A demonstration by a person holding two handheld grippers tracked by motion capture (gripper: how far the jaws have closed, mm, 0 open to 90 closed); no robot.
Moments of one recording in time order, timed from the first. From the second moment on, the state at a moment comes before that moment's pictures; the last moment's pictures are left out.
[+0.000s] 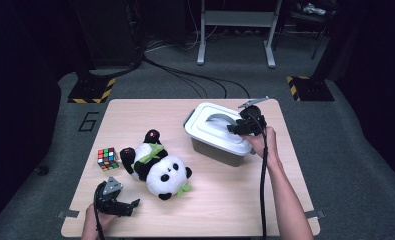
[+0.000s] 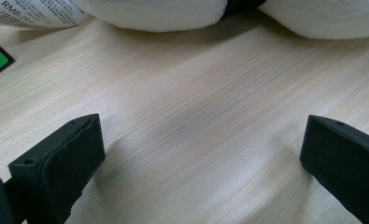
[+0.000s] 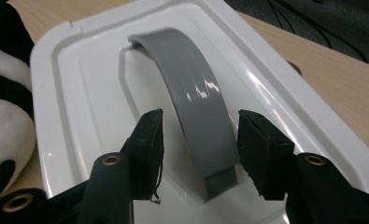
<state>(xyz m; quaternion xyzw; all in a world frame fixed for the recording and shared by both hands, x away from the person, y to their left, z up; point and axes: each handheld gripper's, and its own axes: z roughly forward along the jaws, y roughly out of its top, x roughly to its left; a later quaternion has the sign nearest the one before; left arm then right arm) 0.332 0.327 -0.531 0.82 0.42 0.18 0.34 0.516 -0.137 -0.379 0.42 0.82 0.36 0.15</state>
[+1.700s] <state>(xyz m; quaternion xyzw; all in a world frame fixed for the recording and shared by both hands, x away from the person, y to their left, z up) 0.332 0.327 -0.532 0.82 0.42 0.18 0.34 0.507 -0.072 -0.363 0.42 0.82 0.35 0.14</state>
